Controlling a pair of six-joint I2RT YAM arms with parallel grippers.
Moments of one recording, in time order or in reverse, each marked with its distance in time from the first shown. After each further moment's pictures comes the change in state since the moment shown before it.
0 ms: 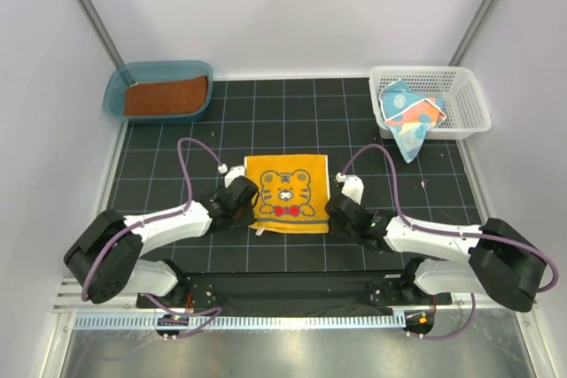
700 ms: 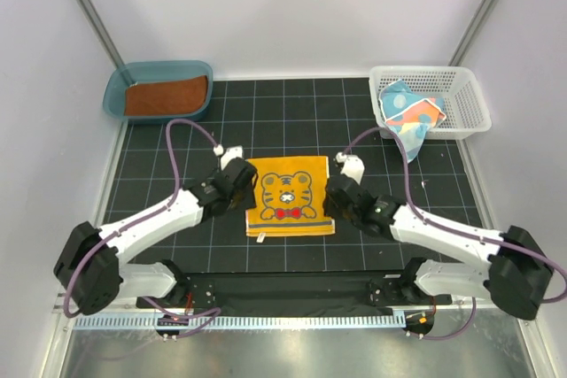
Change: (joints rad) left arm -0.003 -0.124 0.164 -0.280 -0.046 0.006; right arm -0.033 -0.109 0.145 -0.163 0.004 -0.021
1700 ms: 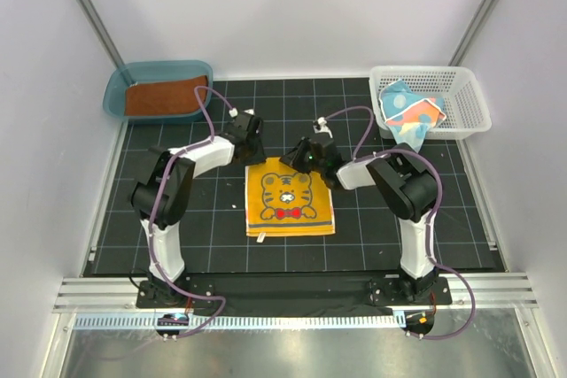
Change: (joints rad) left arm 0.303 0.705 0.484 0.294 0.224 0.225; right arm -0.301 0.913 0.381 0.907 -0.514 0.200
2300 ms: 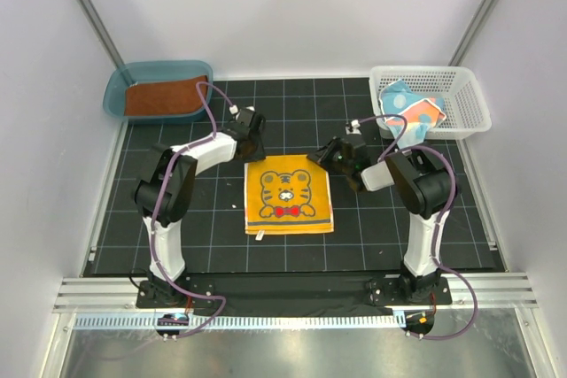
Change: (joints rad) left arm 0.005 0.042 0.064 -0.055 -0.063 0.002; right arm -0.196 -0.034 -0.177 0.152 -0.081 0.031
